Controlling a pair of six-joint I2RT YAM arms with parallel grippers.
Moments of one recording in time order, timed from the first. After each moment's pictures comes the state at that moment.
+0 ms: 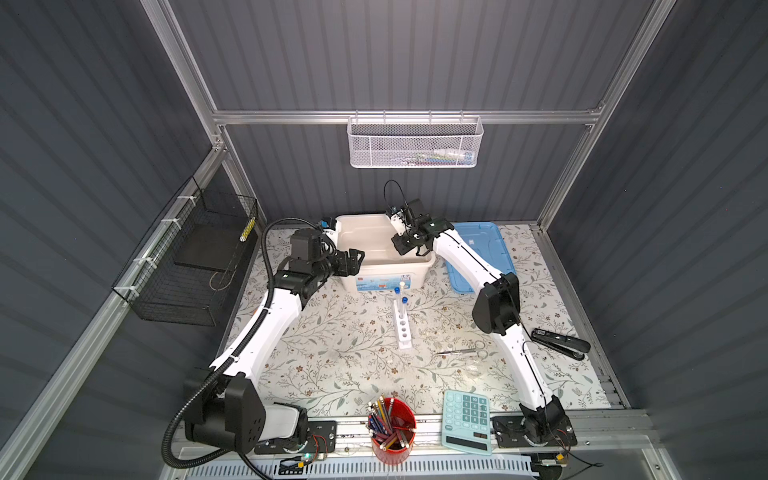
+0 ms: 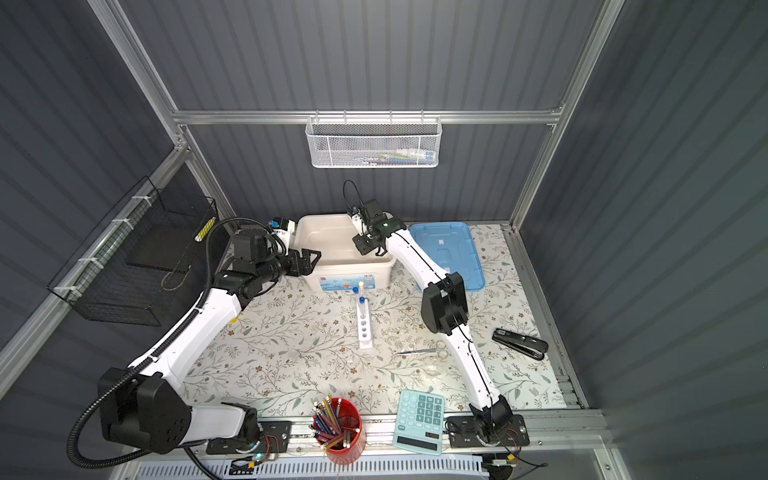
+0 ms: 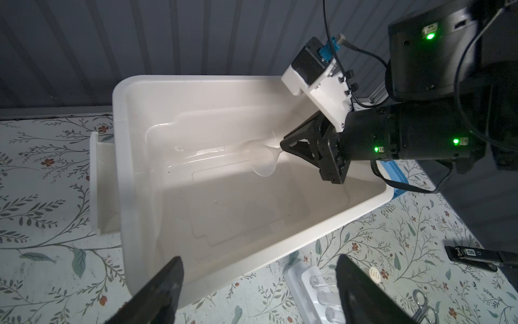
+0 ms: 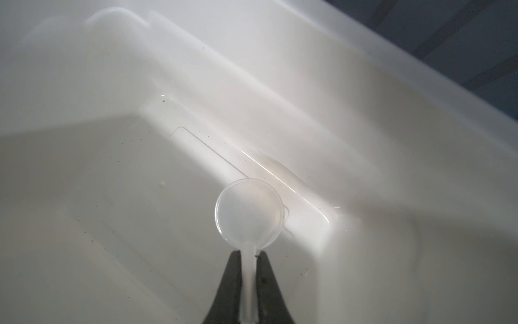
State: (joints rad) left arm -0.25 1.35 1.14 -0.31 0.29 -0.16; right arm 0.56 2.52 2.51 -0.83 -0.05 -0.14
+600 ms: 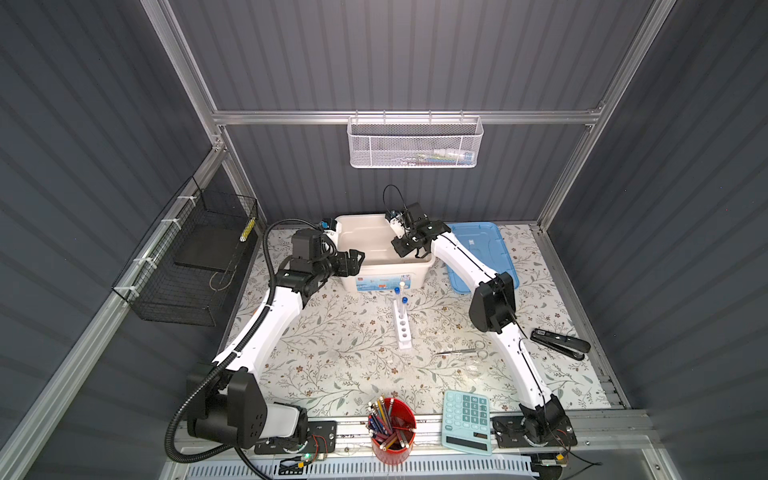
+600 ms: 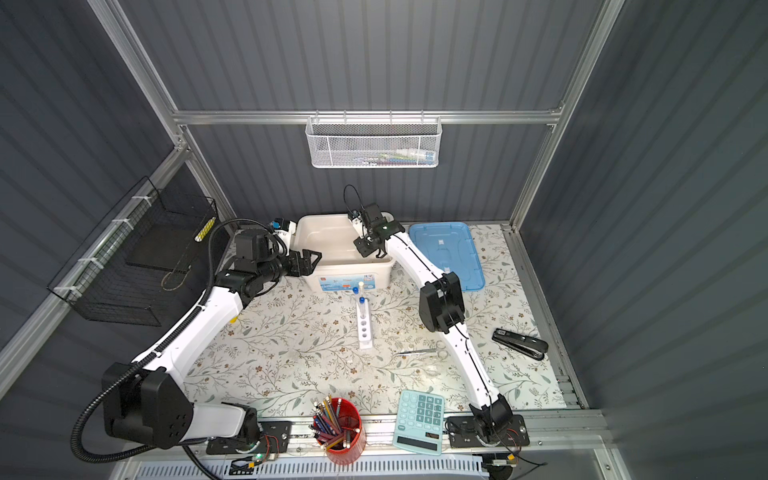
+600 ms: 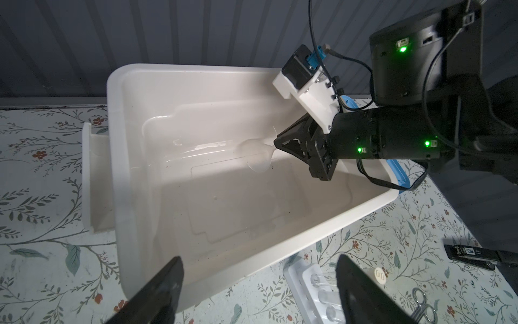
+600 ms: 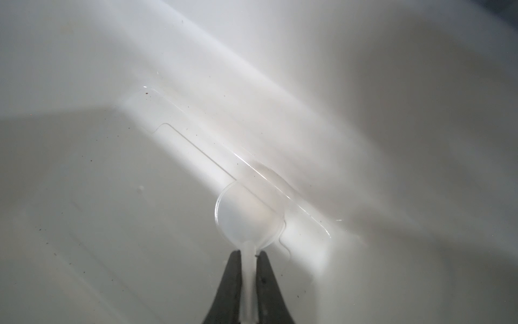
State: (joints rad) left arm -0.24 1.38 1.14 -0.31 0.30 -0.17; right arm 0.55 2.57 2.53 -0.79 -0.05 -0.18
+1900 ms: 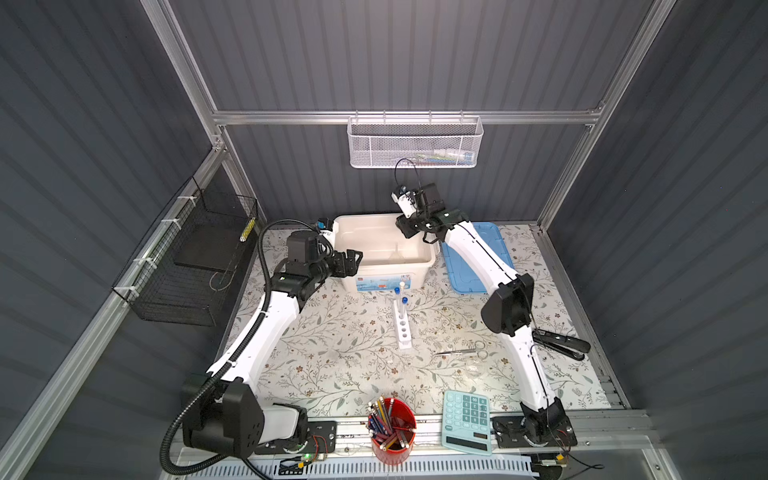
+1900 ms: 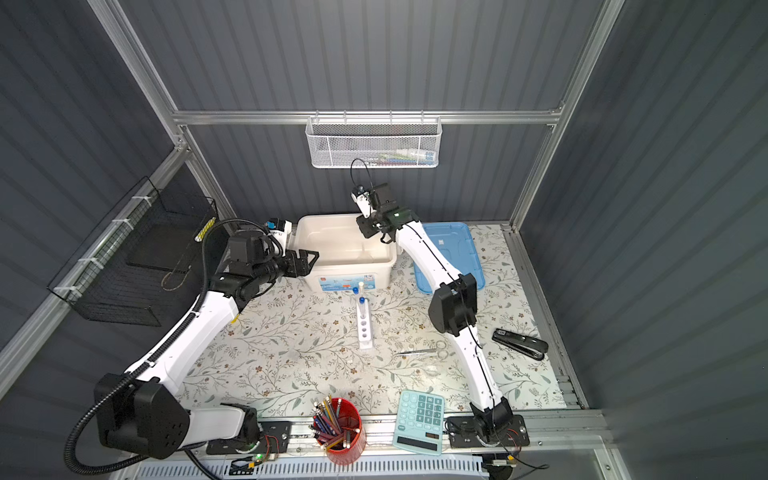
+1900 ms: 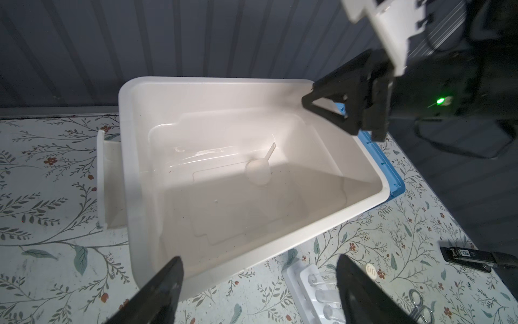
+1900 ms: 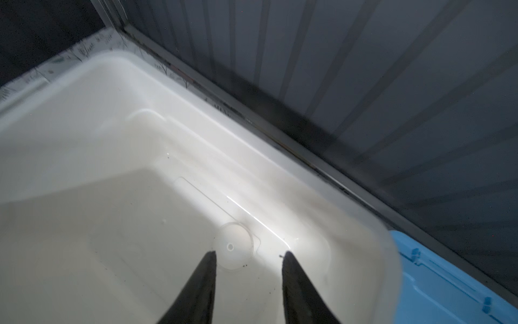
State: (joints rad) left arm -0.23 1.32 1.12 -0.30 0.30 -0.17; right arm 0.52 2.36 2.51 -0.76 -0.06 -0.16
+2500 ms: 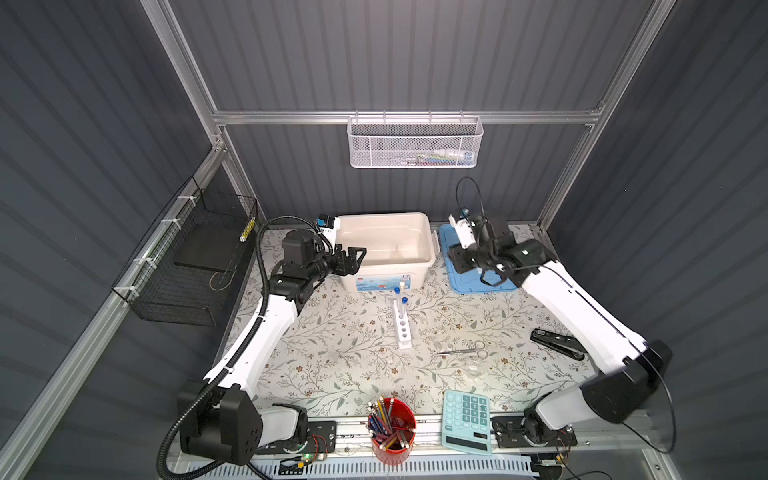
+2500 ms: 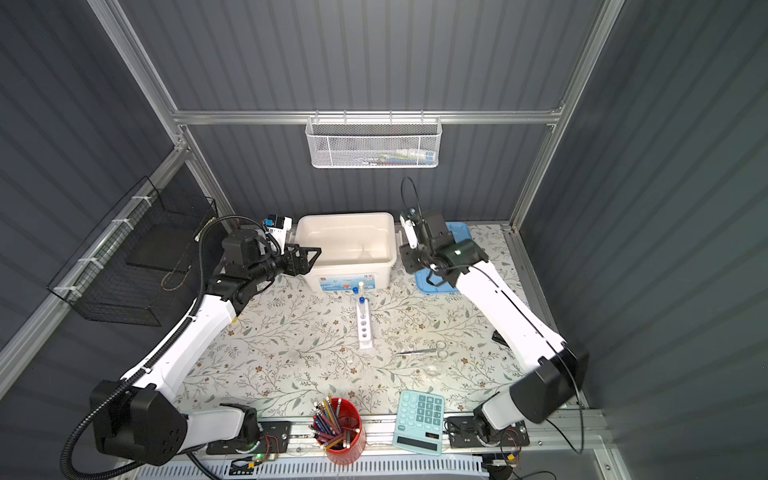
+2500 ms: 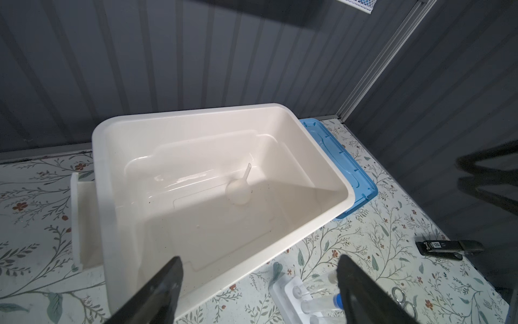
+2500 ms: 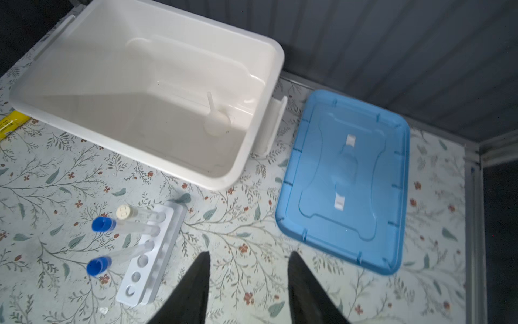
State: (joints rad) left arm -0.23 1.31 1.11 -0.19 0.41 -0.14; right arm 0.53 1.42 1.50 -0.85 0.14 0.09
